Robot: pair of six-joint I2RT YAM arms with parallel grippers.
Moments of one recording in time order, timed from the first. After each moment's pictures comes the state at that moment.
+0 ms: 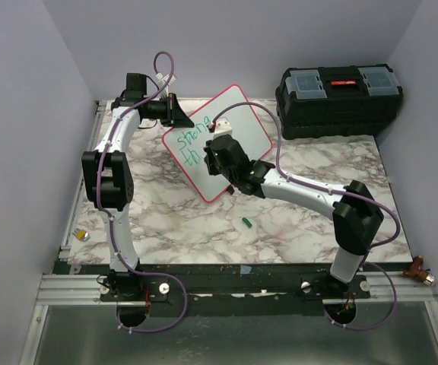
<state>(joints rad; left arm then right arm) -0.03 2.13 1.94 -0.62 1.06 -0.11 0.92 1.79 1.37 -0.05 0.38 0.32</state>
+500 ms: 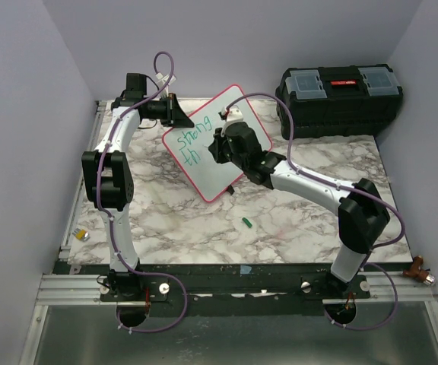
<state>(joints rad) -0.03 2.13 1.94 -0.62 1.06 -0.11 0.82 1.76 1.37 0.01 0.24 0.32</state>
